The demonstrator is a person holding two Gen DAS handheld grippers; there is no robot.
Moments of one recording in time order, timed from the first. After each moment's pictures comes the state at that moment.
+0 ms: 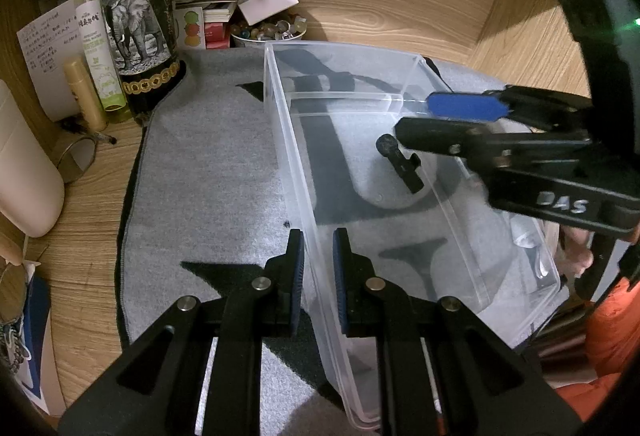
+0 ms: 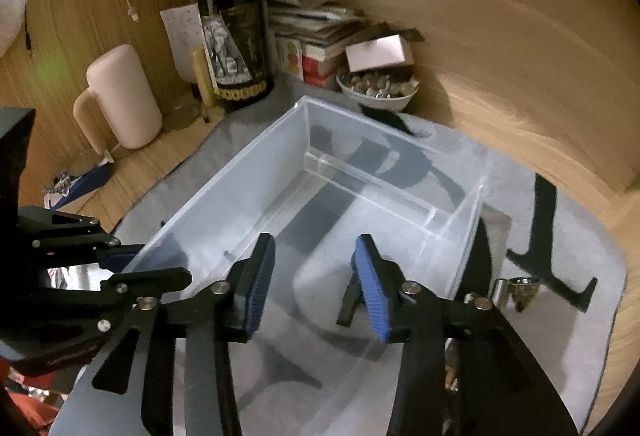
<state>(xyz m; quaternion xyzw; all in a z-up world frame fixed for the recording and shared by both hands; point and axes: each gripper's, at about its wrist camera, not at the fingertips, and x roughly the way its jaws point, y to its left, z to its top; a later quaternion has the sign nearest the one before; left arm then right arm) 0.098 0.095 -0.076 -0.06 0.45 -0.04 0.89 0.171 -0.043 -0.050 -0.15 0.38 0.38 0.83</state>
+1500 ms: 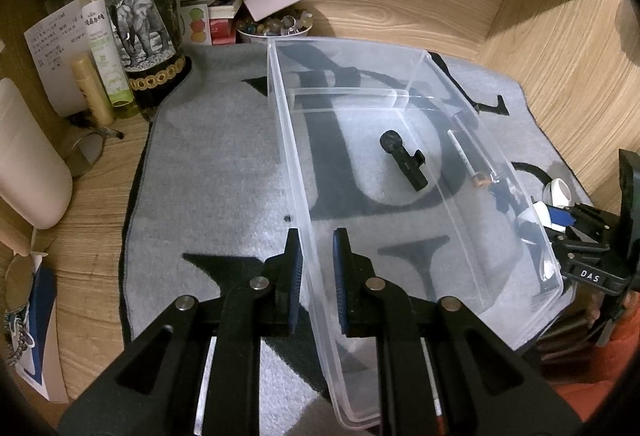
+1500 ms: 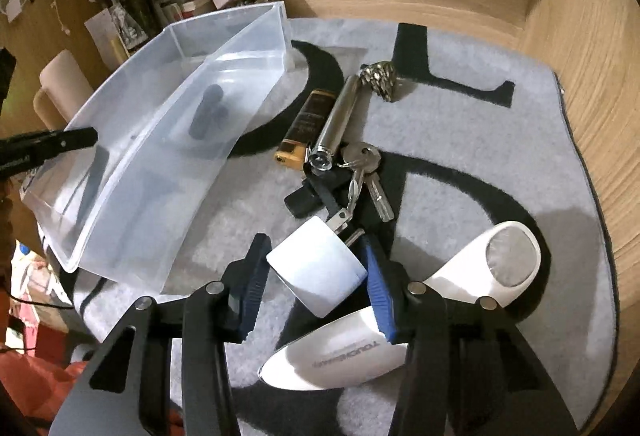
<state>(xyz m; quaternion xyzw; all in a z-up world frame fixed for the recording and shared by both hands) 0.096 0.088 -0.075 -0.06 0.46 -0.02 0.89 0.135 -0.197 -0.112 -0.07 0.44 0.27 0.85</state>
